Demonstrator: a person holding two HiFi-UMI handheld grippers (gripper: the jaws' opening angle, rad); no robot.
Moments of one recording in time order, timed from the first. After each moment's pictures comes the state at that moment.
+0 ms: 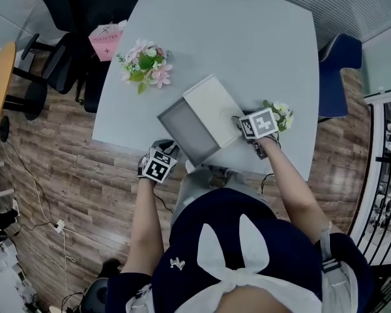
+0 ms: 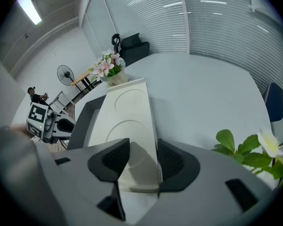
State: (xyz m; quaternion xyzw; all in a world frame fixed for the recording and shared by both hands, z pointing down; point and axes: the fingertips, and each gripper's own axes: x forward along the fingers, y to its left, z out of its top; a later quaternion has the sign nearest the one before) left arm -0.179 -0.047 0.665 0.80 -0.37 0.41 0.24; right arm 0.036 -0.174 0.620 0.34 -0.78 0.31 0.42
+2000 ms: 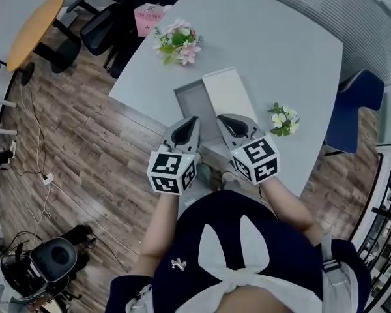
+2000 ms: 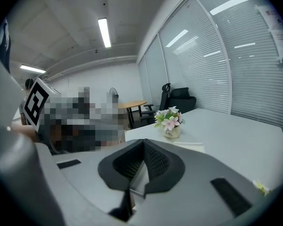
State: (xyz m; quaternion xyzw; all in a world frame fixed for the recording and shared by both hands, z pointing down) left arm -0.108 -0.034 0.423 0.74 -0.64 0.05 0.21; right arm -0.059 -0.056 0.437 0.19 -0.96 0.11 0.20
